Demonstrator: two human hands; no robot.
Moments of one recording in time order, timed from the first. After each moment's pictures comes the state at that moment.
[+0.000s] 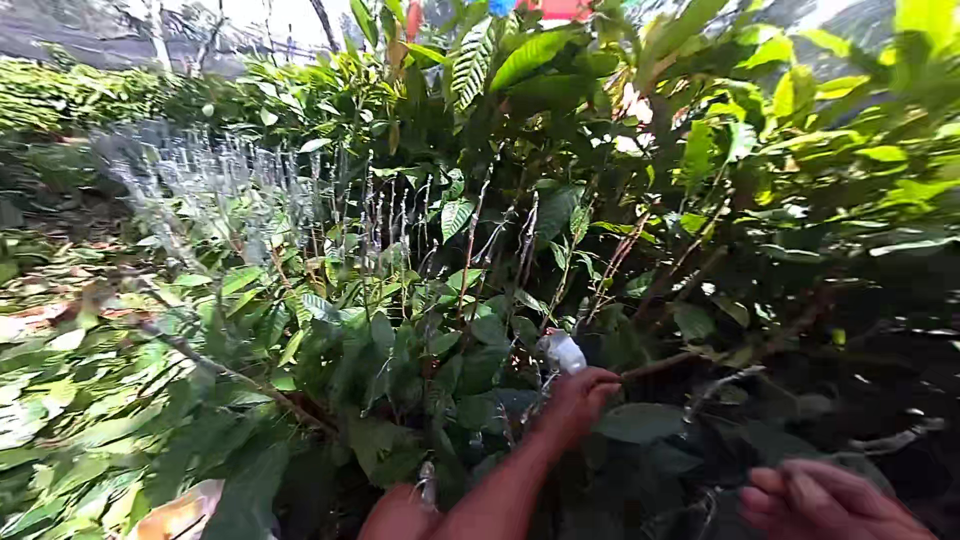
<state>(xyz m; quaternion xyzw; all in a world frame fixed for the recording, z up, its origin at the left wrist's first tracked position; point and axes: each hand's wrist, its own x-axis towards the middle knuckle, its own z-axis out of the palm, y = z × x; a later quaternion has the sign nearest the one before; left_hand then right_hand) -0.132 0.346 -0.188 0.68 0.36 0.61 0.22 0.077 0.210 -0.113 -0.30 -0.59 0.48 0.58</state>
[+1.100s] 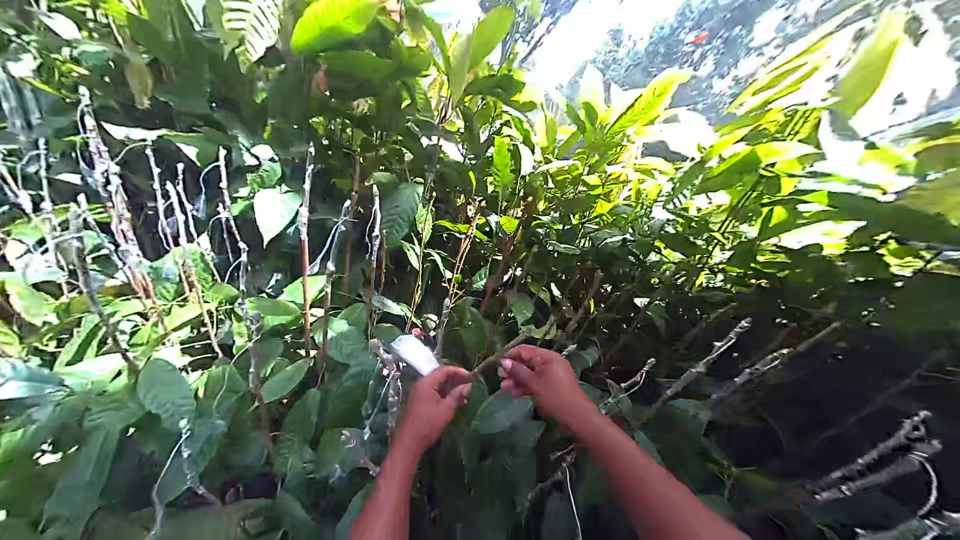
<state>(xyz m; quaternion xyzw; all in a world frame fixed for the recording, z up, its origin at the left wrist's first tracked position) -0.151 0.381 -0.203 0.63 0.31 0.58 0.42 0.023 0.338 -0.078 -0.62 -0.66 0.27 0.33</state>
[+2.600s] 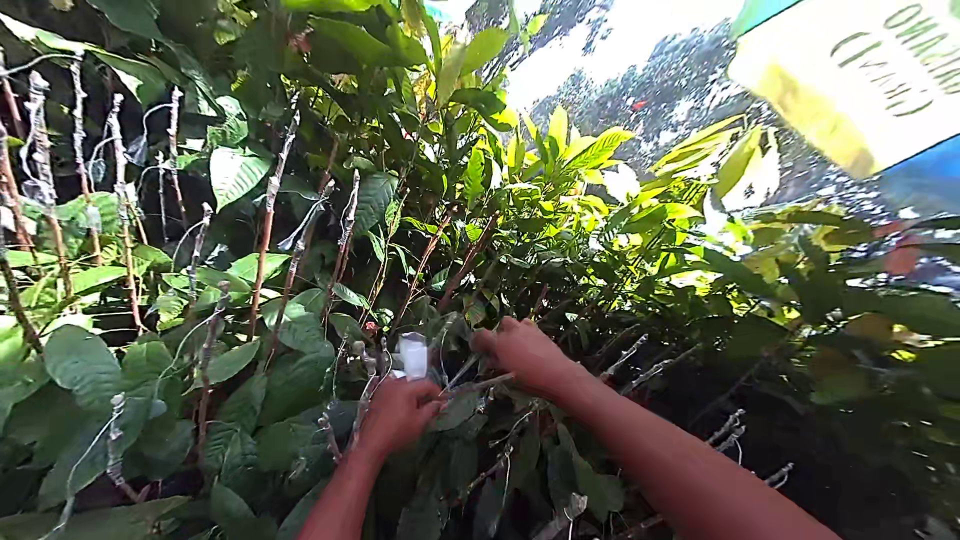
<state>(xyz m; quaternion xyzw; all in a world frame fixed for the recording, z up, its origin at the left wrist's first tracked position) -0.150 0.360 -0.196 0.77 0.33 0.46 0.27 0.013 0.314 -0.004 -0.55 -0.83 -0.07 -0.12</state>
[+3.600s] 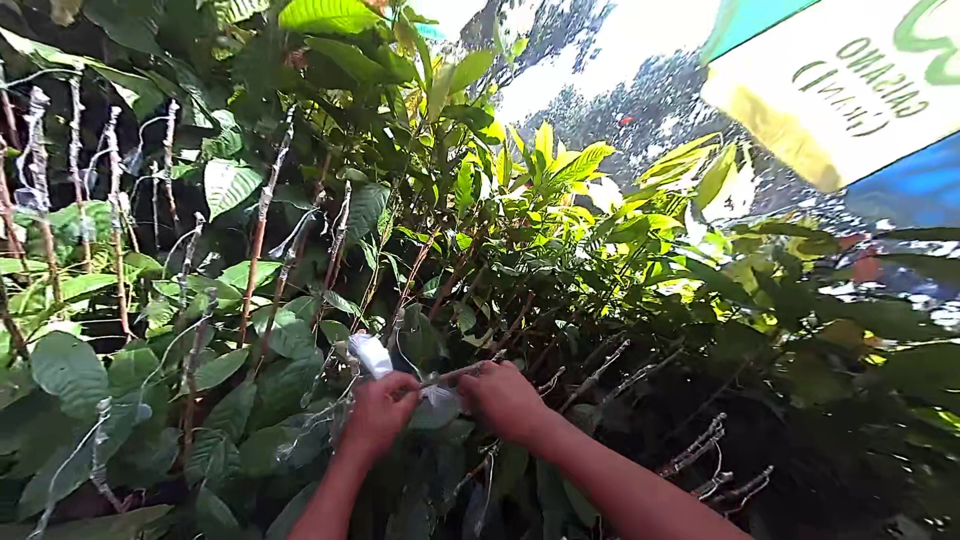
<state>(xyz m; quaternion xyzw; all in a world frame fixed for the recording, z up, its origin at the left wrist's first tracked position) -0.153 0.343 -0.187 0.65 0.34 0.60 0.32 0.012 0.285 -0.044 -0.58 -0.79 -0.10 -0.17</state>
